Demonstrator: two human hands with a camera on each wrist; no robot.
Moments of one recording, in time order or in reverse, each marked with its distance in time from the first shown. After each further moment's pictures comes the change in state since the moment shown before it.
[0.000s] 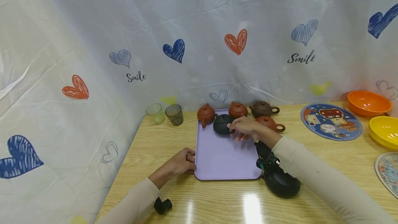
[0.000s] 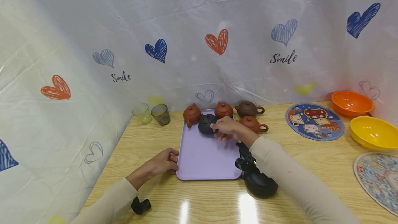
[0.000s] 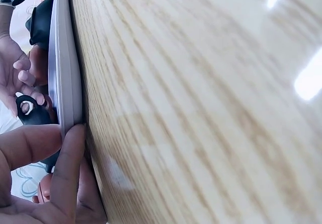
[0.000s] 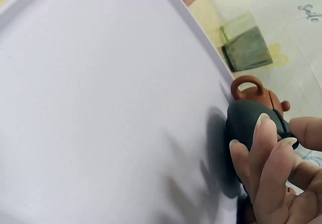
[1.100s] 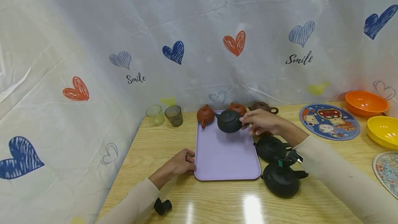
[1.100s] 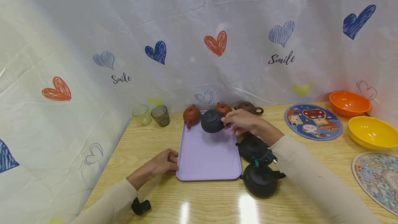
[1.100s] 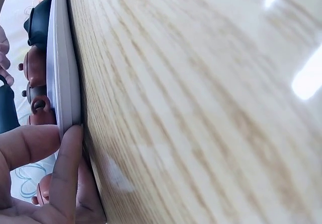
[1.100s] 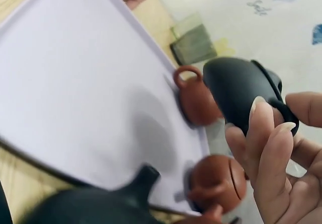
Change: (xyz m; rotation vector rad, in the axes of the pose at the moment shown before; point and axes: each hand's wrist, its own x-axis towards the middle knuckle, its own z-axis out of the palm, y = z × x) left_hand 0.000 0.000 -0.001 0.020 0.024 -0.020; right_hand -0.044 -0.004 -0.049 0.040 -0.046 -0.132
